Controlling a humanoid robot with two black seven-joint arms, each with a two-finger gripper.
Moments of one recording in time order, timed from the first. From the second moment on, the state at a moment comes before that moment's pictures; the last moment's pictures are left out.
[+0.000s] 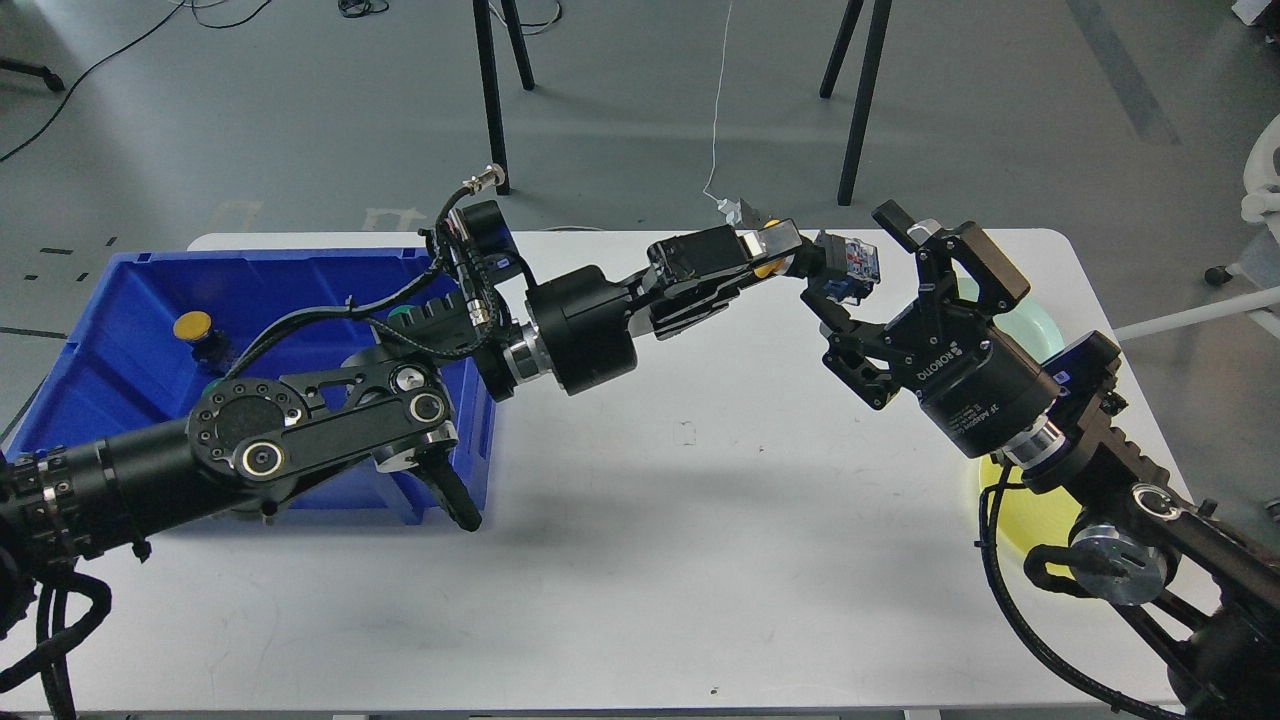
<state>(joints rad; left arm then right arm) -0.95 0.34 -0.23 -1.36 0.75 -0.08 -0.49 0.24 -0.50 0.89 1.53 -0.60 0.36 0.49</state>
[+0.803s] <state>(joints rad) -0.93 0.34 -0.25 -1.36 0.74 -0.08 -0.49 0.24 -0.46 0.90 1.55 -0.60 0.35 0.49</state>
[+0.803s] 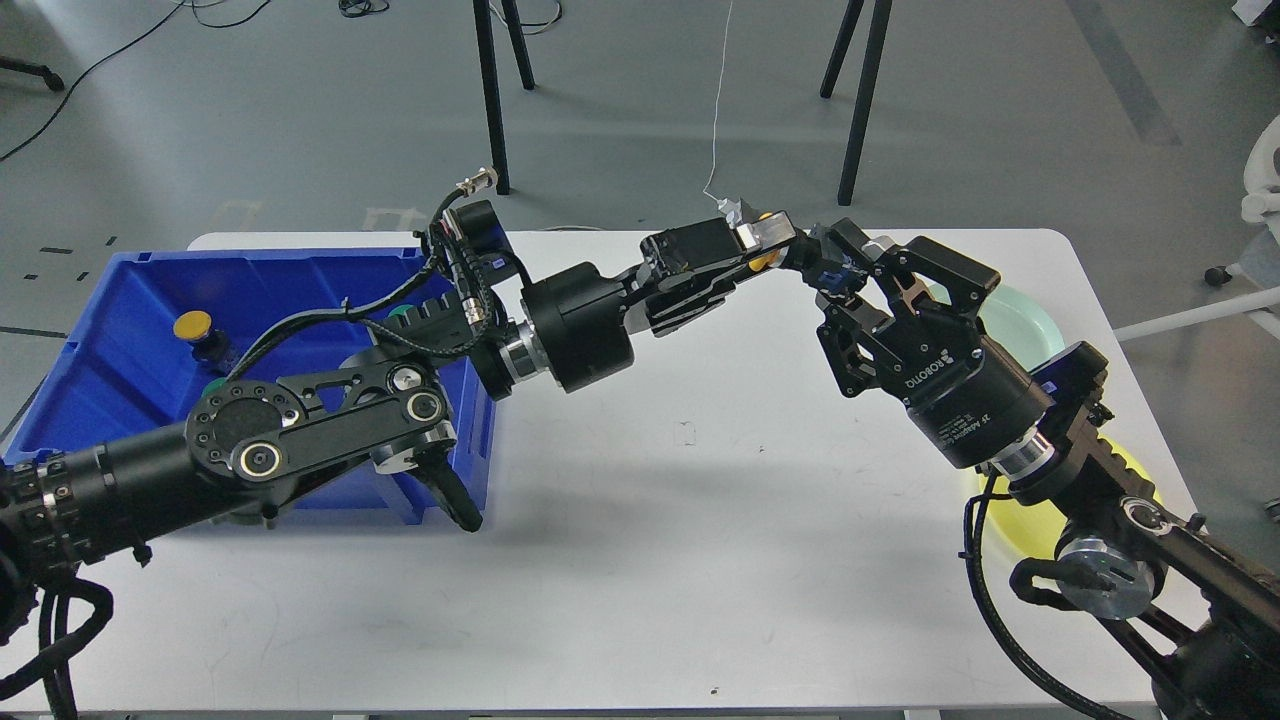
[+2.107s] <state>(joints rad) -0.92 0.33 -0.26 -1.36 0.74 -0.07 -0.49 0.10 -0.60 1.03 1.19 -0.61 0.16 0.49</state>
